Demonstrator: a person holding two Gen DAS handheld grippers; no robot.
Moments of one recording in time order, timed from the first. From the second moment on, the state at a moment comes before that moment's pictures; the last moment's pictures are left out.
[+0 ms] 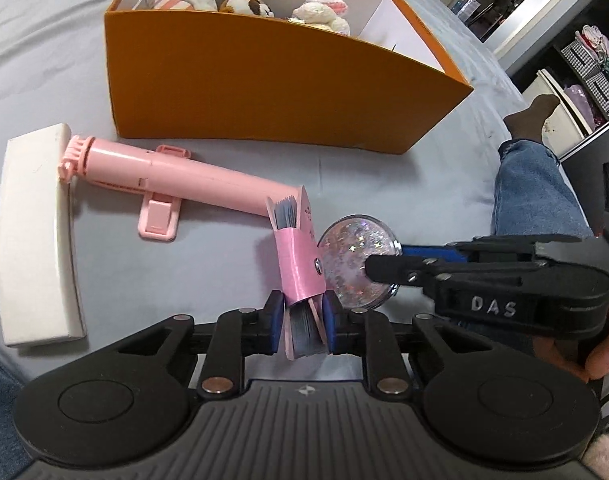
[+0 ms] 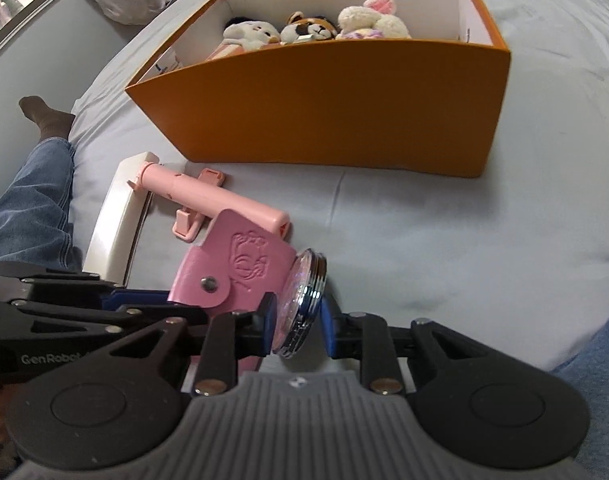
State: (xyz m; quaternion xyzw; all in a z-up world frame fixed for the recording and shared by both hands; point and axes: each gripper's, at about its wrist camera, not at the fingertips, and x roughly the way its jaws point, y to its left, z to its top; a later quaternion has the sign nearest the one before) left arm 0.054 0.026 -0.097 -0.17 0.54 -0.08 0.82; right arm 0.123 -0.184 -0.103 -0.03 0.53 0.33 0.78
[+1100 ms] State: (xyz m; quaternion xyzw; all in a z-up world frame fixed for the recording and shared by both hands) left arm 0.079 0.024 0.005 -0.13 0.42 -0.10 0.89; right arm 0.134 -0.191 -0.010 0.00 0.42 0.35 0.84
